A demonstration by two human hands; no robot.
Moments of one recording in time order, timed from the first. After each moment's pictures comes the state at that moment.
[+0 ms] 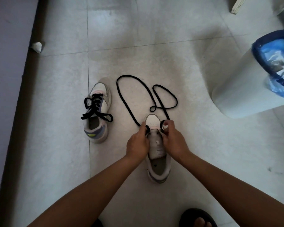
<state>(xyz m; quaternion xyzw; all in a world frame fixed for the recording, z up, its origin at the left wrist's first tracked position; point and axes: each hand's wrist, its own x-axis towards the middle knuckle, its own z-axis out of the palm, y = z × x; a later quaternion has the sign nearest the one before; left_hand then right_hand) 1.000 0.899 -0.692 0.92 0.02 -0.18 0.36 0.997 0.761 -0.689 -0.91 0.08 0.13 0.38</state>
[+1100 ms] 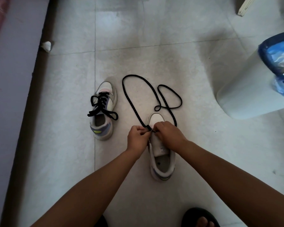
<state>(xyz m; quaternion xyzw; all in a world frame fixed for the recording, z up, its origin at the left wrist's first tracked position) 1.007 0.909 -0.705 0.72 0.28 -0.18 0.61 1.024 0.769 -0.702 -0.96 -0.16 0.18 0.17</state>
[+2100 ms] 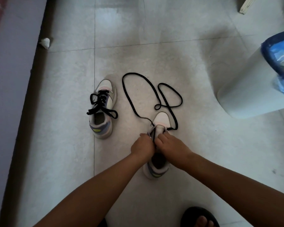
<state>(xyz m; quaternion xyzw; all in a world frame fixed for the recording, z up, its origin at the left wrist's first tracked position) 0.998 0.889 -0.689 0.91 0.10 -0.37 0.19 0.985 0.766 -0.671 -0.94 -0.31 0.10 0.08</state>
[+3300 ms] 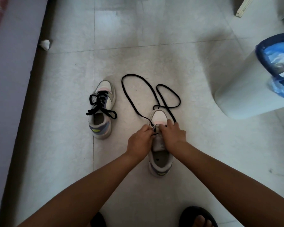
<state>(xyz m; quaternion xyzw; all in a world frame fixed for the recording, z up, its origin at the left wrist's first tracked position) 0.995 0.909 -0.693 0.94 -0.11 -0.15 0.29 1.014 0.775 -0.683 -0.96 -0.02 0.28 -0.02</state>
